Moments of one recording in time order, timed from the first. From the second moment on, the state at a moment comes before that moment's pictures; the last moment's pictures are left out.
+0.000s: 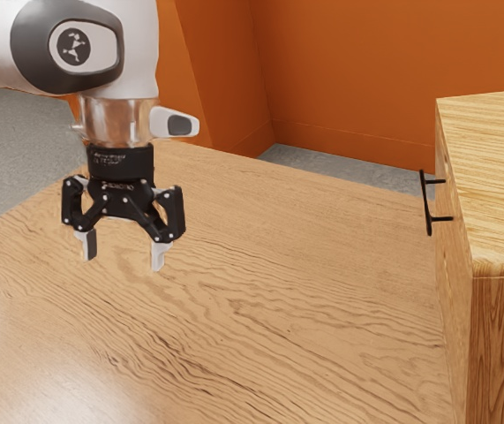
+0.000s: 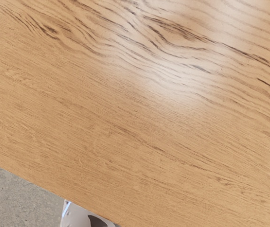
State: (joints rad) arm 0.49 -0.01 -0.48 -1.42 0.00 1.08 -0.47
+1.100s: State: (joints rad) arm -0.31 0.10 -0.02 -1.22 0.03 1.73 -1.10
